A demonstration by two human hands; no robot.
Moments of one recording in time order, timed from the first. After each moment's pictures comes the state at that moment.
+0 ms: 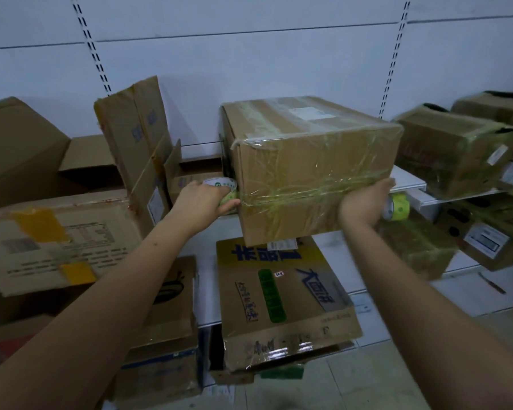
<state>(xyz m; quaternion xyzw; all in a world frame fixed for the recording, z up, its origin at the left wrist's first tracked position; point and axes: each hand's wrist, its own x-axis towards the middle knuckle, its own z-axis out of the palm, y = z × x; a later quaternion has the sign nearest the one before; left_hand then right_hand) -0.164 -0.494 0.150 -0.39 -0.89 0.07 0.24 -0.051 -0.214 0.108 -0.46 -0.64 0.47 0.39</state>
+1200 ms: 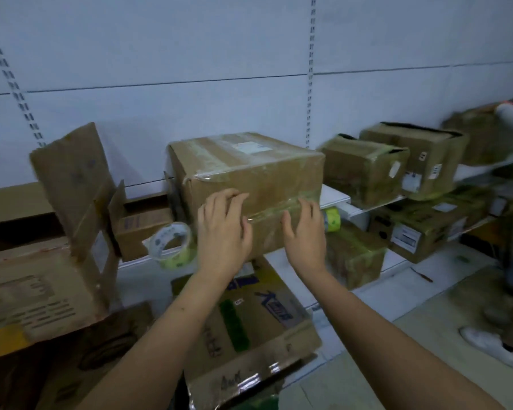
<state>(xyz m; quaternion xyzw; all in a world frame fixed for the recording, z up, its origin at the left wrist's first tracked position) -0.041 -0.413 0.150 -0.40 -0.78 -0.28 0.39 0.017 -0.256 0.104 -0.26 -0.81 0.25 0.45</state>
